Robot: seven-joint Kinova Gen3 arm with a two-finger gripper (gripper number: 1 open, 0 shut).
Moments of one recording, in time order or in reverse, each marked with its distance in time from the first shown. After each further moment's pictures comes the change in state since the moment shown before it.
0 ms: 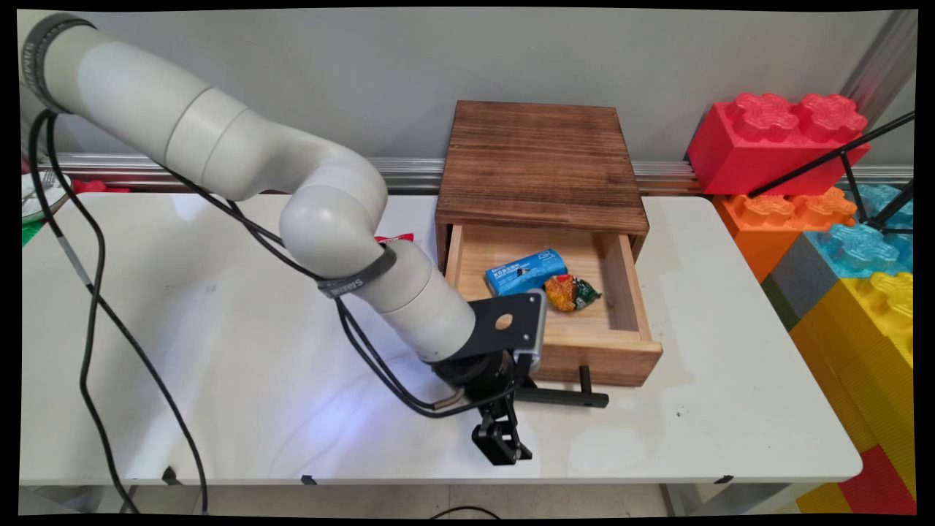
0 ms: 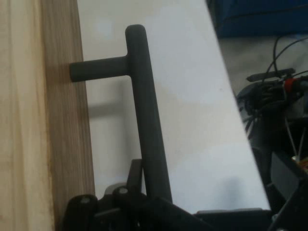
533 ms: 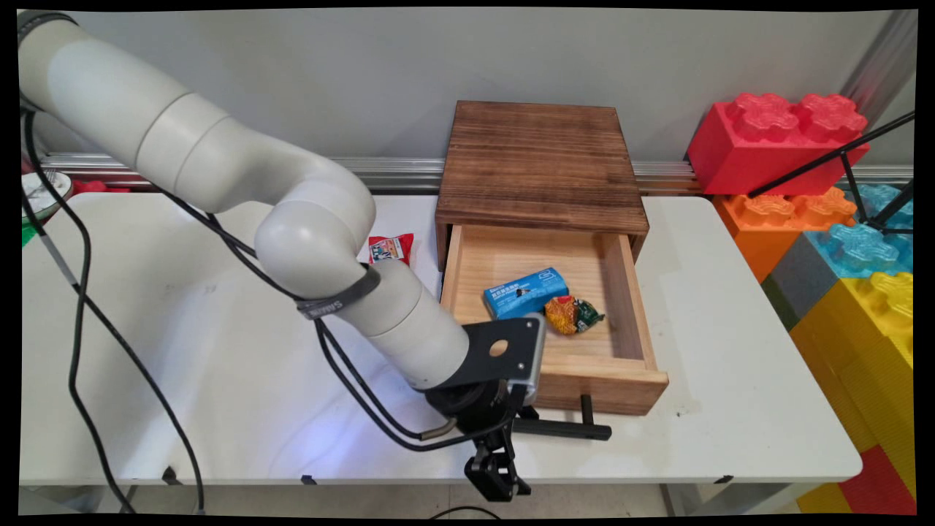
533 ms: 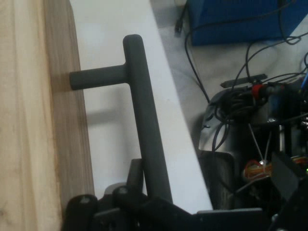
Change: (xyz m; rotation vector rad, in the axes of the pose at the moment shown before) arm 0.003 0.032 -0.005 -0.043 0.020 0.015
